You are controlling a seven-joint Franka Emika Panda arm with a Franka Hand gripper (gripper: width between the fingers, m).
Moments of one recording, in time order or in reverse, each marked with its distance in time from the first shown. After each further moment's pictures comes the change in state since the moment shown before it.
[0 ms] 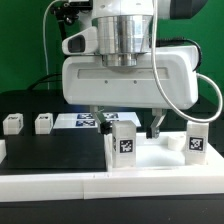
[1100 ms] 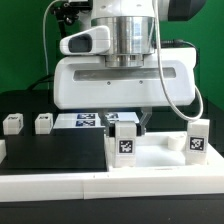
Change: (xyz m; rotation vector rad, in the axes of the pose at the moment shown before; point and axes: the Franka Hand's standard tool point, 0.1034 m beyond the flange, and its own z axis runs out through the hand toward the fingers) arm 0.001 0.004 0.001 -0.021 0.002 -0.436
